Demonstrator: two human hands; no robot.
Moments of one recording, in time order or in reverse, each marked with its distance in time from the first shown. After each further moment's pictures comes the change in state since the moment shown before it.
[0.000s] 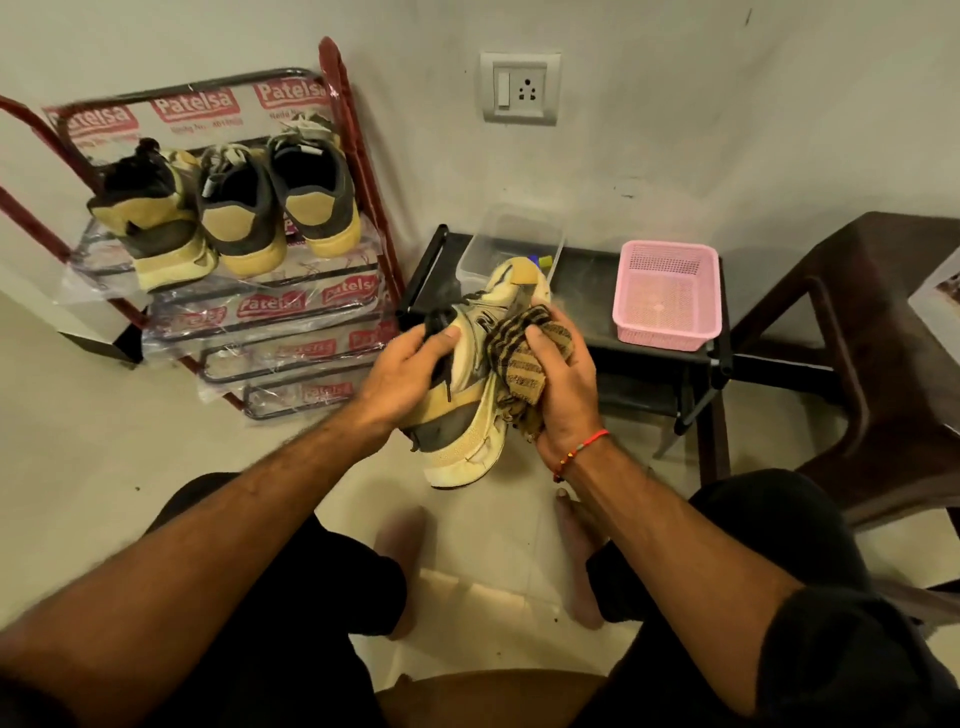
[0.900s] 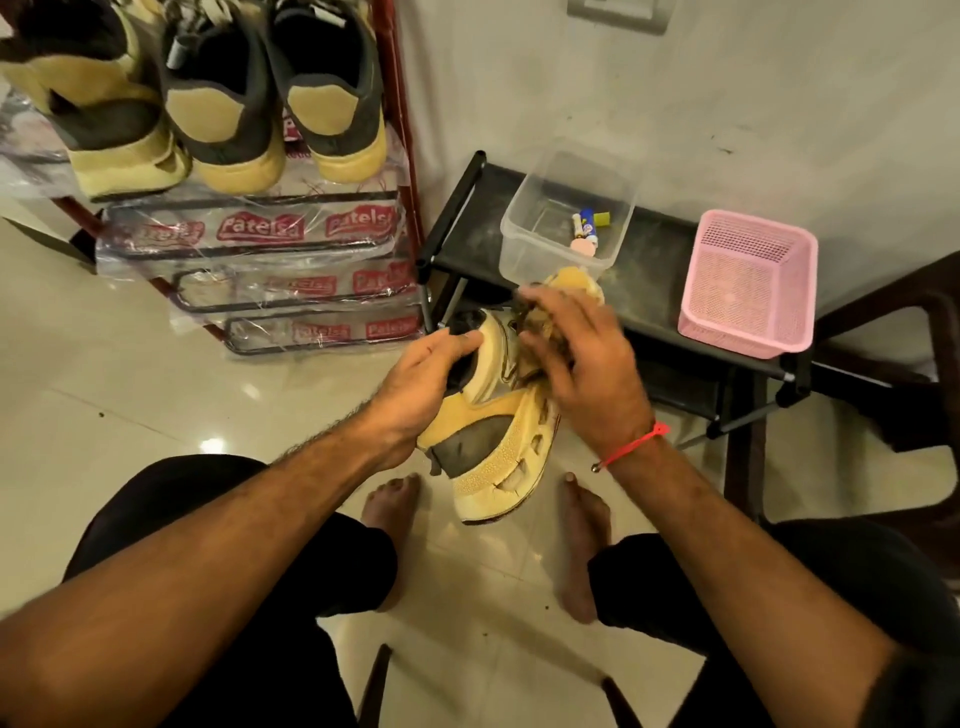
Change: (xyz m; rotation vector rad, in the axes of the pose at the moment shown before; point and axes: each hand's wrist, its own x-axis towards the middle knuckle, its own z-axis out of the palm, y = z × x) left_hand 0.048 -0.064 -0.005 -0.391 -0.014 -0.217; right_hand 0.063 0.033 -0.008 -1.298 -0.372 -0.694
